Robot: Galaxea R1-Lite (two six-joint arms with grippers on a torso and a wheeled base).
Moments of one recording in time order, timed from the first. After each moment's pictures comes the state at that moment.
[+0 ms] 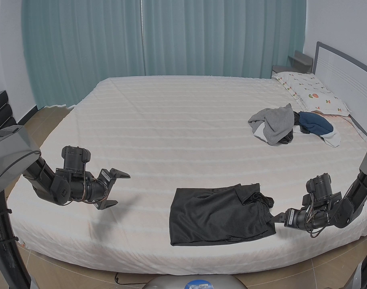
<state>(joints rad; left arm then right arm) -0.10 2.13 -0.86 -0.55 -0.41 -1.08 0.18 1.97 -0.45 -0.60 0.07 0.49</state>
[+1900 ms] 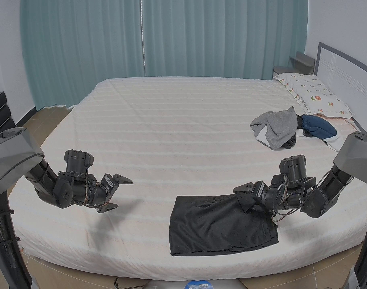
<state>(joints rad) -0.12 2.15 -0.84 -0.55 -0.39 -0.99 0.31 2.16 -0.75 -0.78 0.31 0.89</state>
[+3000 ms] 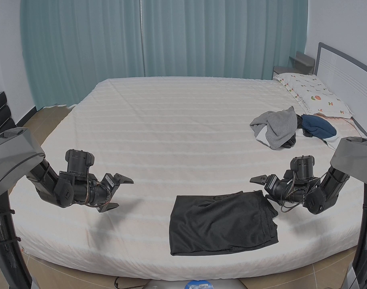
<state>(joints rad) -0.12 2.16 -0.85 -0.54 -0.39 -0.99 0.17 2.29 -0.79 -0.92 0.26 0.79</state>
